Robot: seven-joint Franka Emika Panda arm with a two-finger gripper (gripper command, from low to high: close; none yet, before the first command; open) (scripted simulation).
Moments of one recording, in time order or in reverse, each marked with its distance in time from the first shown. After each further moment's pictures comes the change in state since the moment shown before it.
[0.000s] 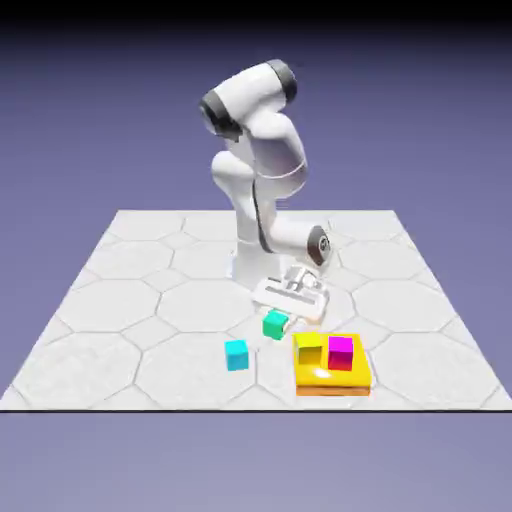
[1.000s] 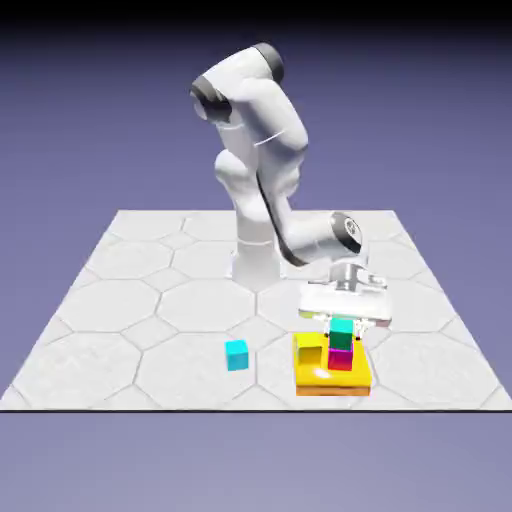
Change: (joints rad) arm -0.304 -0.092 0.262 0.355 -0.242 0.405 -0.495
